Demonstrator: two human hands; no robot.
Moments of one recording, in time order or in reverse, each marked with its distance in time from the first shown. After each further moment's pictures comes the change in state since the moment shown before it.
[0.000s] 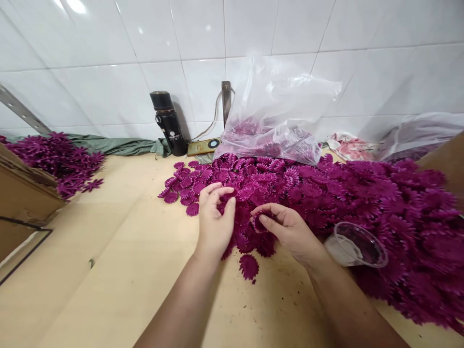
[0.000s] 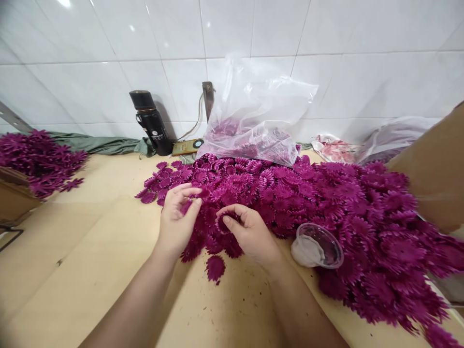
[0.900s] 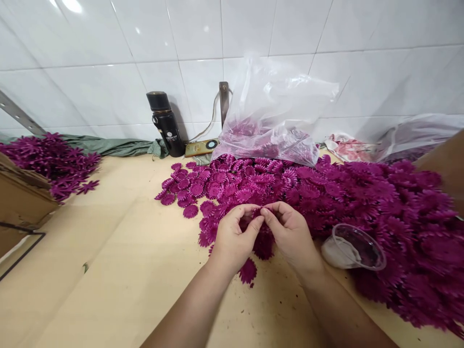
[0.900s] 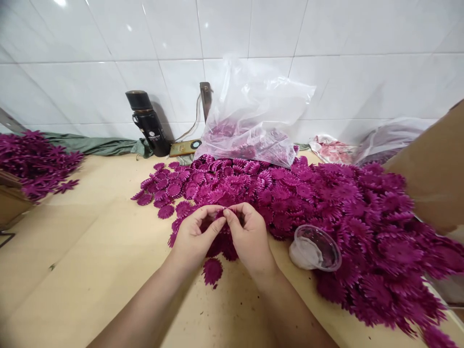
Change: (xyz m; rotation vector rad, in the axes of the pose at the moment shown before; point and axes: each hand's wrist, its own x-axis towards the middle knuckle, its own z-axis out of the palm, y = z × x) left_hand -0.031 0.010 0.025 -0.130 -0.405 -0.154; right_hand -0.003 0.002 0.011 -0.028 0.346 -0.088
